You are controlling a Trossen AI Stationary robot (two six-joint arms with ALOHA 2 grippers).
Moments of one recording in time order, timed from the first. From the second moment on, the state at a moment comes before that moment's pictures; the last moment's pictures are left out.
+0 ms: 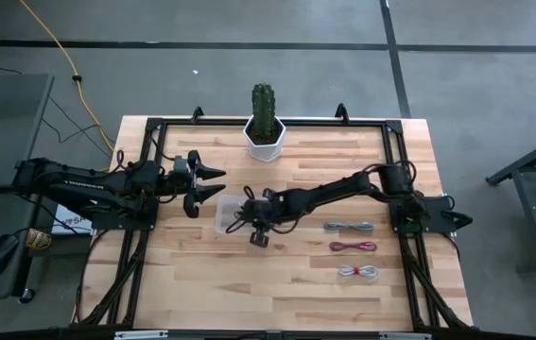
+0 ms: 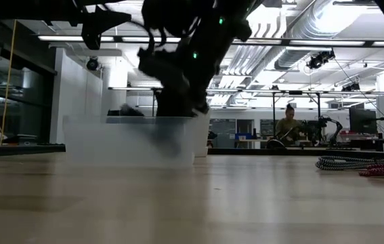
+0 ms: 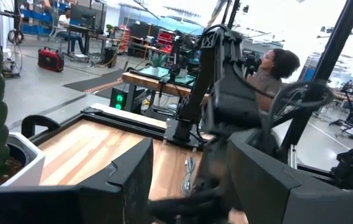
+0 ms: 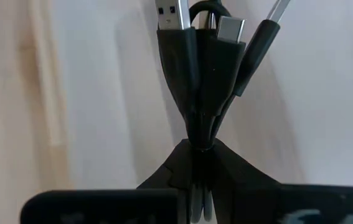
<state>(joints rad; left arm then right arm) 0.09 0.74 0.37 0.42 -0.14 -0.23 0.11 2.16 1.59 -0.47 0.13 0.31</state>
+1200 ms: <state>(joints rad) 0.09 0.74 0.37 0.40 -0.14 -0.23 0.09 2.12 1.59 -0.47 0.21 0.16</state>
